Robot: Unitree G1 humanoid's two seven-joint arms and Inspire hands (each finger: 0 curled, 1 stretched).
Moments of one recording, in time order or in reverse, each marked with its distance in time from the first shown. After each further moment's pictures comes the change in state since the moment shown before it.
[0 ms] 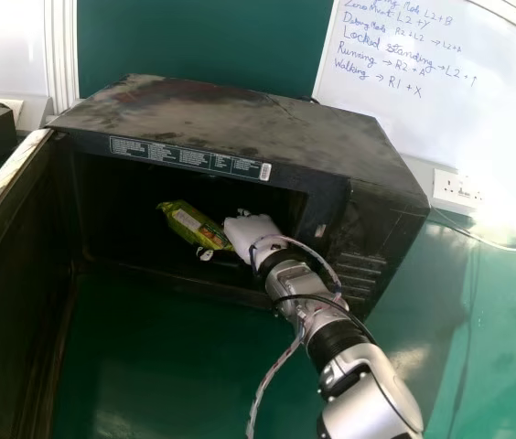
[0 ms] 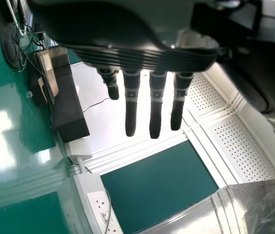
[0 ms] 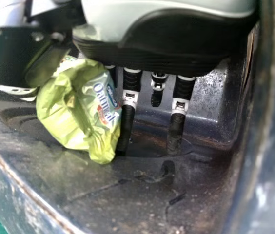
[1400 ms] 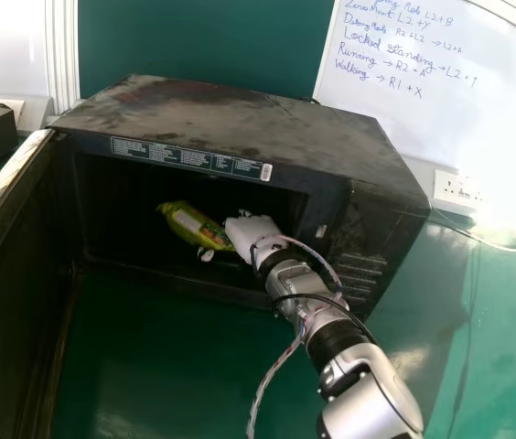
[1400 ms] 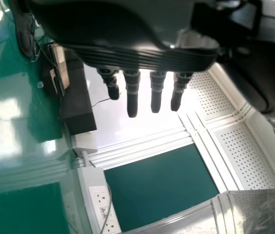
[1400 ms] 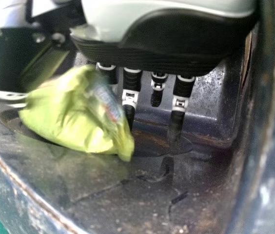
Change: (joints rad) left arm 0.006 -0.027 -0.001 -0.046 -0.084 0.101 -0.013; right arm -0.001 0.000 0.000 0.000 0.015 0.002 0.009
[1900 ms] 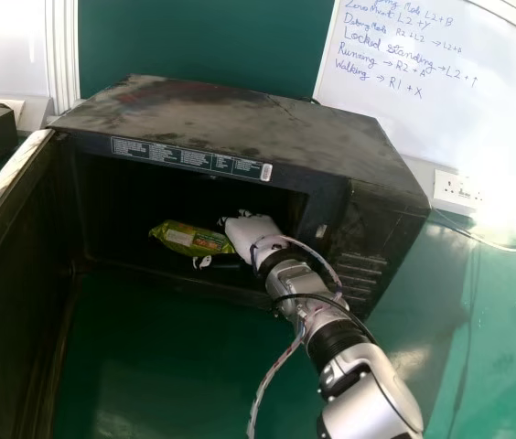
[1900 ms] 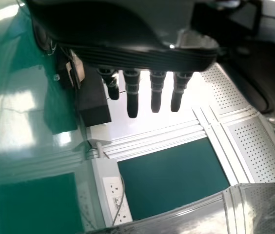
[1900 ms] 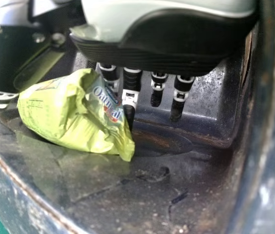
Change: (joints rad) left arm 0.041 0.000 0.001 -0.022 -0.035 0.030 -0.049; right arm 0.000 0.000 0.001 0.000 0.000 0.000 0.001
